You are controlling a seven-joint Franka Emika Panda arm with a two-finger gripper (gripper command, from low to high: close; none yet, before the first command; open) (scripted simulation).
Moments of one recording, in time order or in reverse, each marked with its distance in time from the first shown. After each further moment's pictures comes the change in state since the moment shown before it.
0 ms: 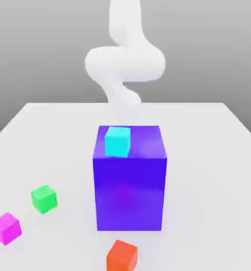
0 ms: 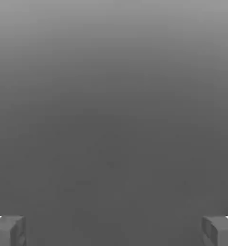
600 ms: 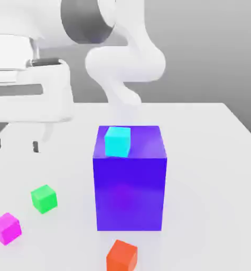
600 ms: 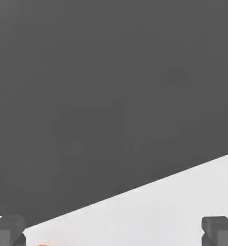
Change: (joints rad) arm -0.097 0.659 -0.272 -0.070 0.186 0.230 -0.146
